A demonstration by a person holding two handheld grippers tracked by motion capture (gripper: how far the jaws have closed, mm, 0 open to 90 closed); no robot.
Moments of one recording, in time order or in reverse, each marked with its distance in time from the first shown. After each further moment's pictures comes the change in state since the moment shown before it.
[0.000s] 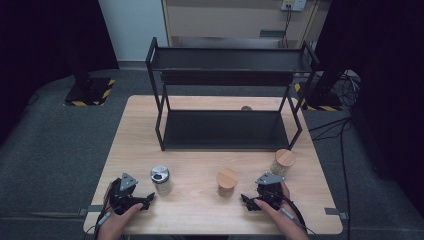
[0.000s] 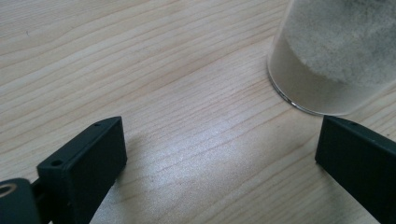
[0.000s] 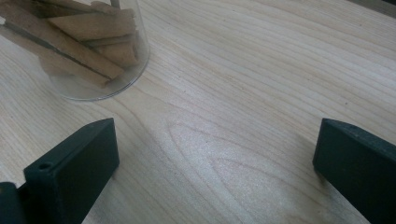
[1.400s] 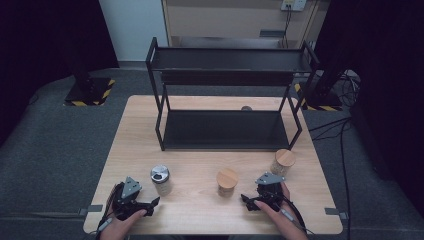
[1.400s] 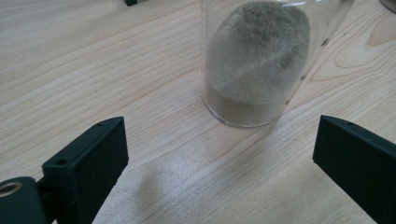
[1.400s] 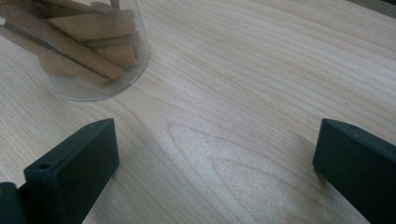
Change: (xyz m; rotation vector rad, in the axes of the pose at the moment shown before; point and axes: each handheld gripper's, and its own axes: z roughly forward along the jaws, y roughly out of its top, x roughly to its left) left arm -0.017 -0.003 -0.019 -0.074 -0.064 0.052; right arm 0.000 0.000 0.000 -0.001 0.000 0.001
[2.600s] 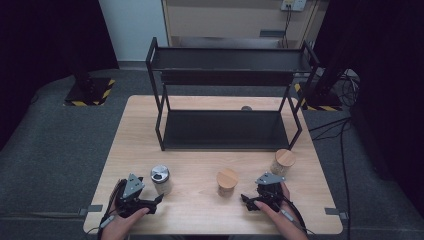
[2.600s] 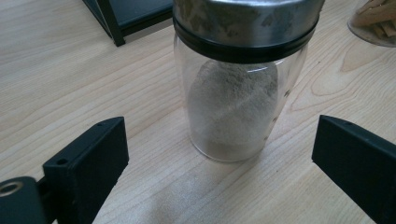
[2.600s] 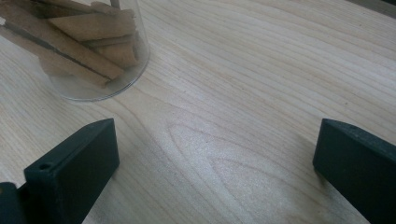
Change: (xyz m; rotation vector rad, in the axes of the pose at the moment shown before) left arm 0.000 0.006 0.002 -0.065 -0.029 0.061; right arm 0.000 0.000 0.000 0.000 0.000 0.000
